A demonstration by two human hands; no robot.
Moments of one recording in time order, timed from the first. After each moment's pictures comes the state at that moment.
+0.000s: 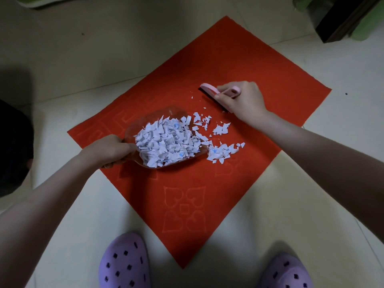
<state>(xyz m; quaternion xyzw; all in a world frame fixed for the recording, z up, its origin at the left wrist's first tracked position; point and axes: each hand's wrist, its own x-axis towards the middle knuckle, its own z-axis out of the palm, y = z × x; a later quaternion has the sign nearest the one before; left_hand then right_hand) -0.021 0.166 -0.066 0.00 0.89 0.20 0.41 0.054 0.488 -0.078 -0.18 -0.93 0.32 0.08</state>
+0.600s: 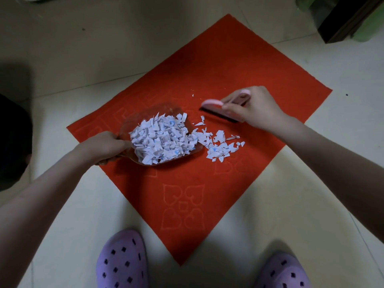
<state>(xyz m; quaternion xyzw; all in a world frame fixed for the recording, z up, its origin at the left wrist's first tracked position) -0.024 0.159 -0.070 -0.01 0.90 0.19 0.40 0.082 0.492 -0.056 -0.11 -0.94 0.32 0.00</state>
